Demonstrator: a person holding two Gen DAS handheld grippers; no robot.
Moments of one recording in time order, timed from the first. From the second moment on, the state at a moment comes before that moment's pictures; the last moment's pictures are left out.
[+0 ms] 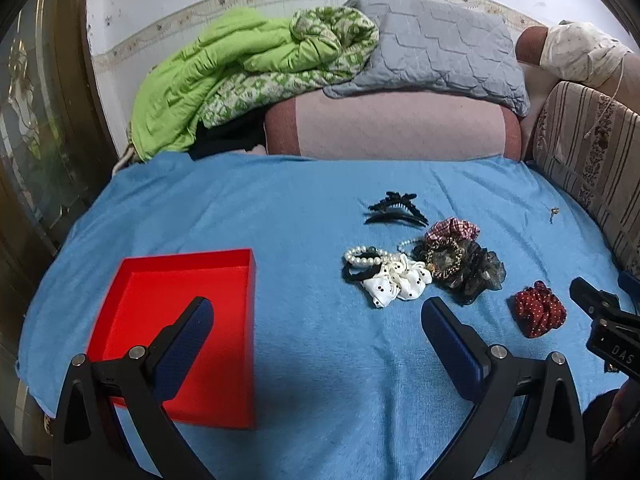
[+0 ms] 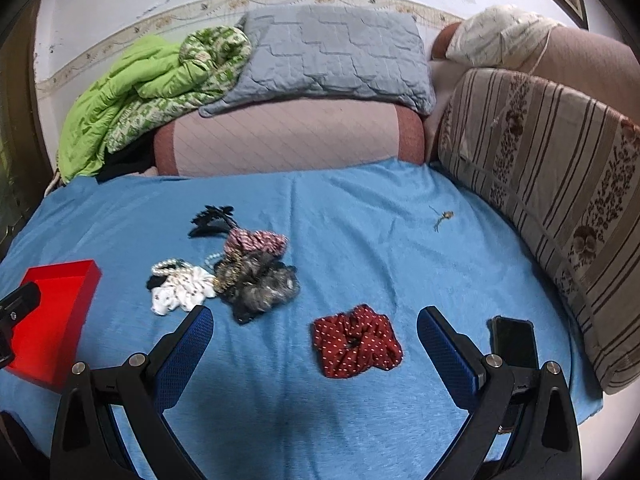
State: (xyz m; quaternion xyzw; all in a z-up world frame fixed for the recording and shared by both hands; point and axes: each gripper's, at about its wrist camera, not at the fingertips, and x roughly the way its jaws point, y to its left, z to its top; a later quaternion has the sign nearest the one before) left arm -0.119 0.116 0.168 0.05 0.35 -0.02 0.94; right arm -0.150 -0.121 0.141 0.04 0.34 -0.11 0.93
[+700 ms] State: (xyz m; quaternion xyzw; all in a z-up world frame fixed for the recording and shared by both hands) left arm -0.017 0.101 0.088 0.02 0.44 -0.07 0.90; right arm -0.110 -0.191 0.059 0.10 0.42 -0.14 0.89
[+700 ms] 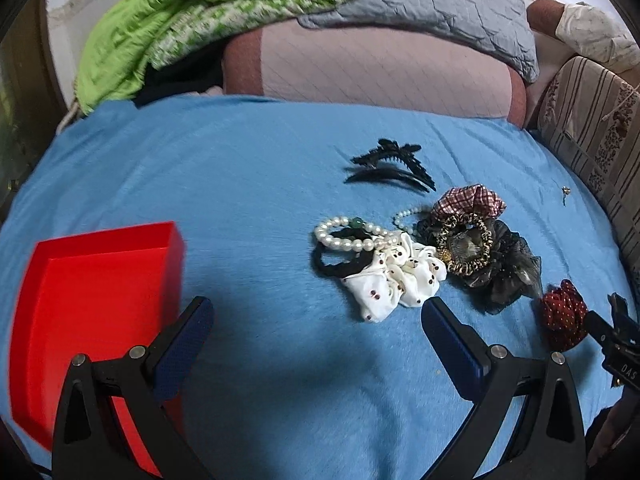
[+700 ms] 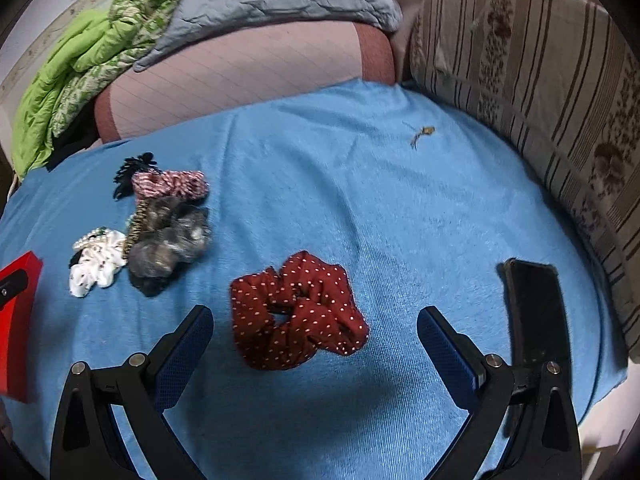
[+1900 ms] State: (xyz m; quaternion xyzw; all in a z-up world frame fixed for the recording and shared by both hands) left arm -0.009 0.071 0.058 -0.03 0.51 -0.15 0.85; right arm -0.094 -0.185 0.034 0.11 0.44 -0.08 0.89
